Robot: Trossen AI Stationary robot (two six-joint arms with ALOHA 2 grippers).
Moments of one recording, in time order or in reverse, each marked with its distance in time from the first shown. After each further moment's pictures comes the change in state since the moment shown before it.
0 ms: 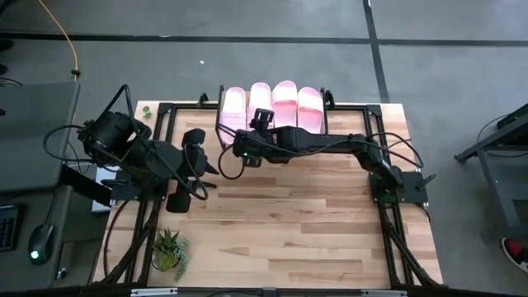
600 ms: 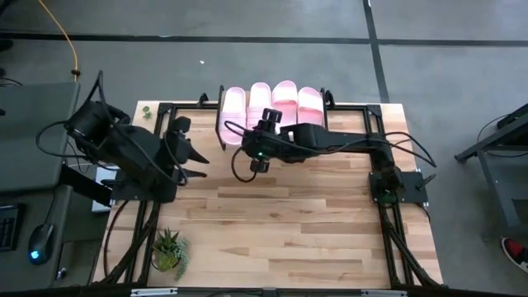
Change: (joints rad) left arm 0.000 -0.080 0.000 0.000 -0.050 0.011; right arm 0.043 -0.113 0.000 -0.049 -0.111 0.052
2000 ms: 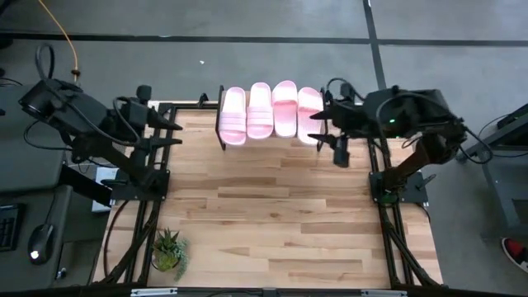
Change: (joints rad) left arm 0.000 -0.178 0.000 0.000 -0.184 0.011; right arm 0.101 -0.515 -0.003 -0.162 -0.261 0.060
